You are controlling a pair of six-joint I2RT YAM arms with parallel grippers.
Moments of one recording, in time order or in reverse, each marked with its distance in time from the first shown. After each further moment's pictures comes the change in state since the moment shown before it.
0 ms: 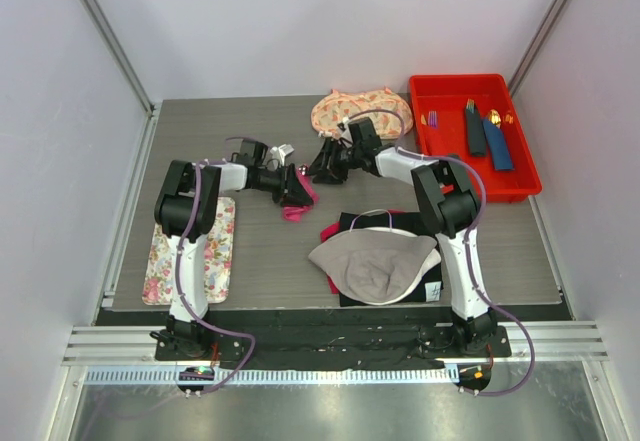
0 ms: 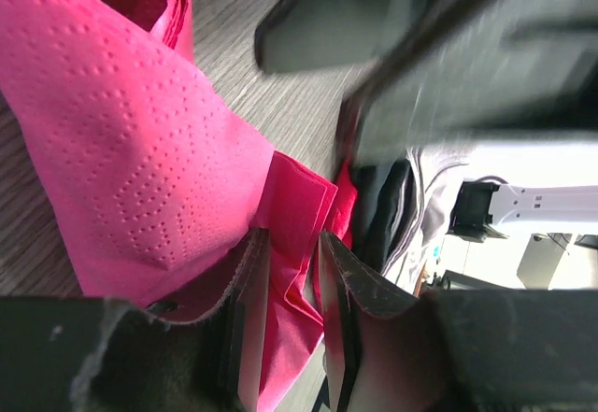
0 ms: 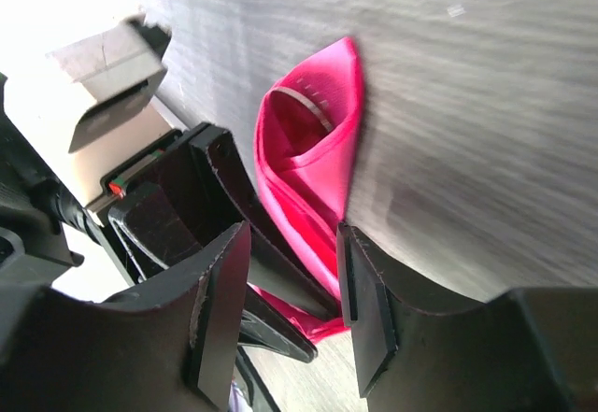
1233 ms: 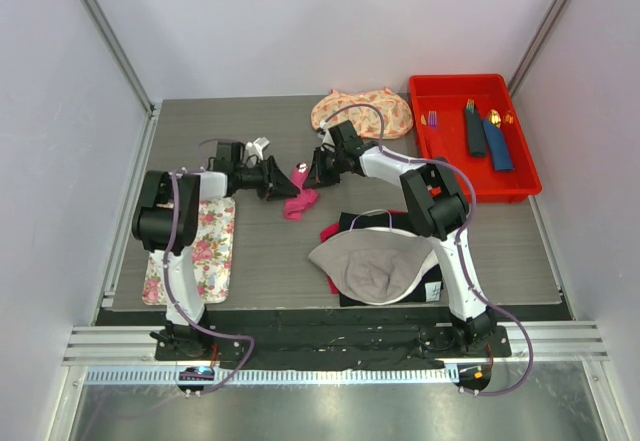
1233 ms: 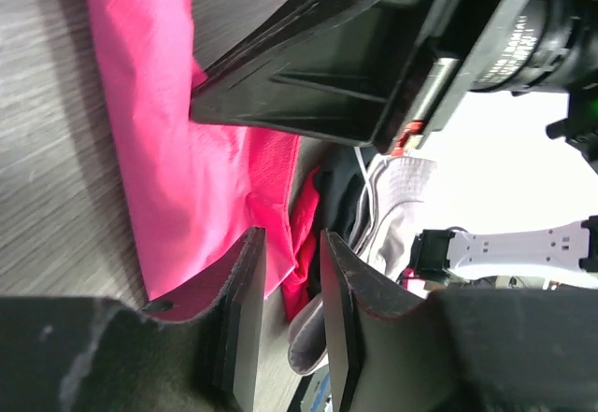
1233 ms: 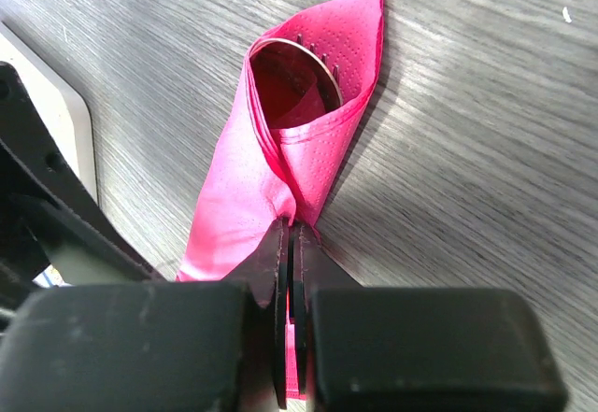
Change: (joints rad) left arm 0.081 -0.184 -0.201 0.256 -0.034 -0.218; right arm 0.085 0.045 0.121 -0.204 0.171 -0.330
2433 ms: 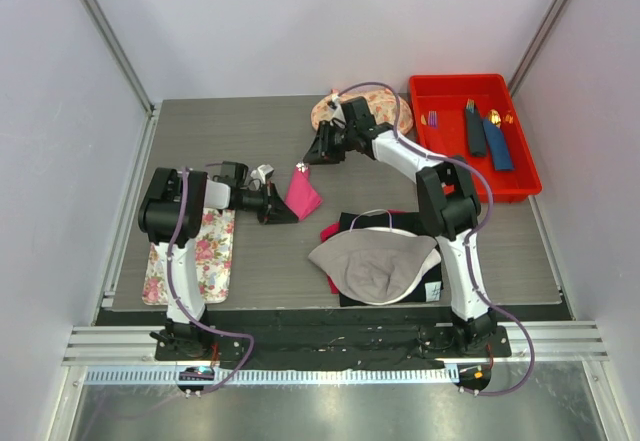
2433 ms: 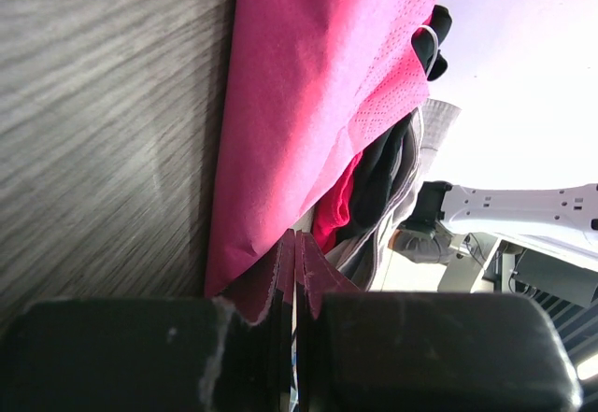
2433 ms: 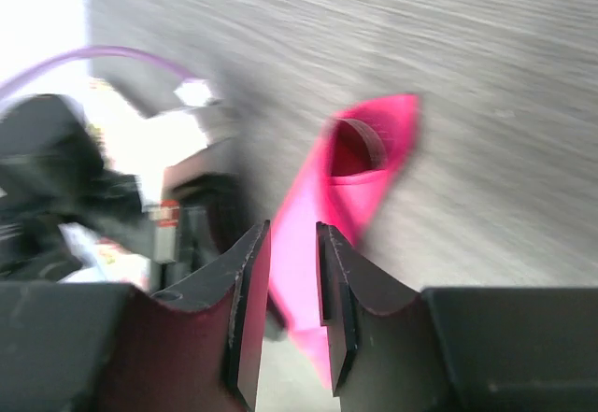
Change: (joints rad) left arm 0.012 0.089 -0.099 -0.080 0.084 0.057; right arm -0.048 -0.047 0.115 -0.060 -0.037 0.046
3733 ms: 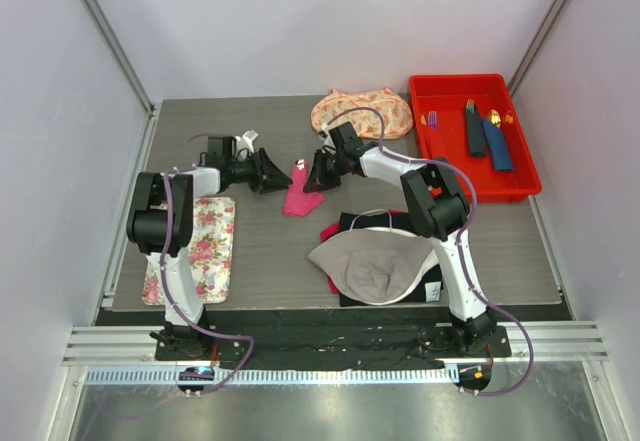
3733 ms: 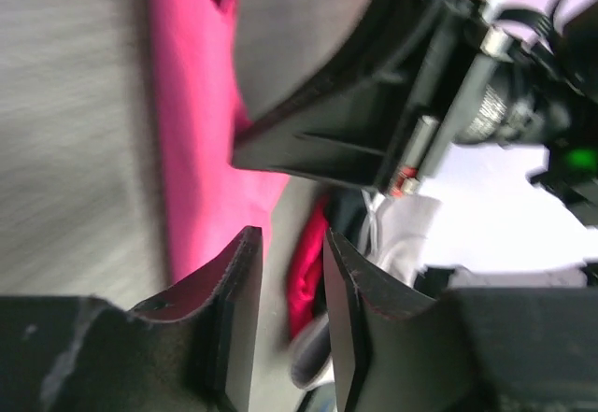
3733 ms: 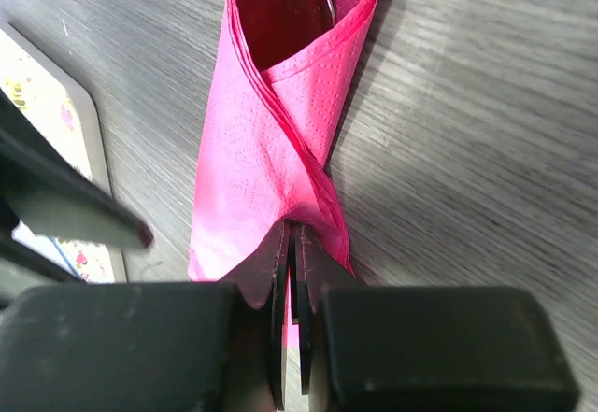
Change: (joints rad) left arm 0.034 -0.112 0.116 0.064 -0.150 -0.090; right arm 0.049 0.036 -0.134 0.029 0.023 0.017
